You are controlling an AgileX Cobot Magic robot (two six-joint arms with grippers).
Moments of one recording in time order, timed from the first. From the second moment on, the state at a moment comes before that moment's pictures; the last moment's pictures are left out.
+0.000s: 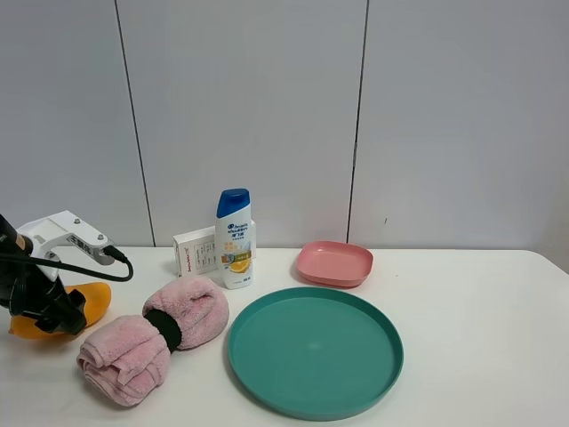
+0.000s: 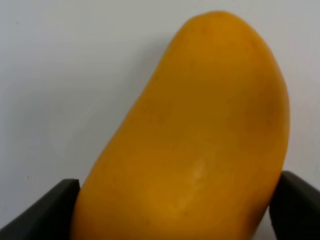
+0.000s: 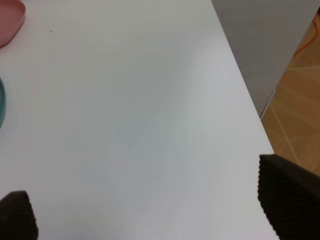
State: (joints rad) left arm -0.03 1.91 -0.89 0.22 0.08 0.29; right arm -0.01 0.00 -0.50 -0.02 1.06 -0.02
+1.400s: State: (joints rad) left arm -0.61 1.67 -0.93 -0.44 0.05 0.57; right arm -0.01 0.00 -0.50 -0.02 1.06 -0.02
